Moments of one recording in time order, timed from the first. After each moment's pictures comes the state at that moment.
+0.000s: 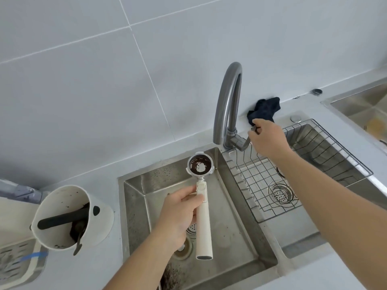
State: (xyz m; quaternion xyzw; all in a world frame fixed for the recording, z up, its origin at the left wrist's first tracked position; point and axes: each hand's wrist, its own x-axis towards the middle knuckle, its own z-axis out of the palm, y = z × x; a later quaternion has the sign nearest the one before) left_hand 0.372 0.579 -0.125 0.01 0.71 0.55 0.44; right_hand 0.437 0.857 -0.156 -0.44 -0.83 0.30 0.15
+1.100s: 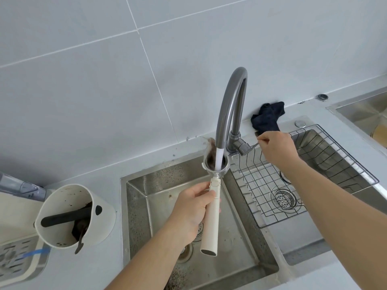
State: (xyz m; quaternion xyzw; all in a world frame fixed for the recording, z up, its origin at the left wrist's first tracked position) left_hand 0.378 0.600 -0.122 0.01 0.66 0.58 0.48; right_hand 0.451 0.866 -0.169 -0.44 -0.85 0.25 0.15
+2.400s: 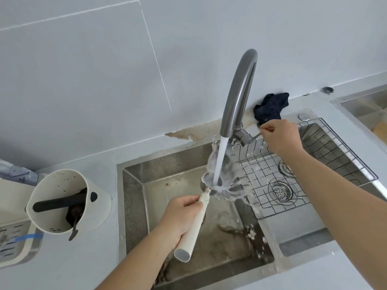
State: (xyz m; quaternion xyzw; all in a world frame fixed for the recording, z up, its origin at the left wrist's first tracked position) left_hand 0.370 0.565 -0.167 0.02 0.75 0.46 0.48; right_hand 0.444 0.872 -0.169 -0.46 -0.83 0.28 0.16
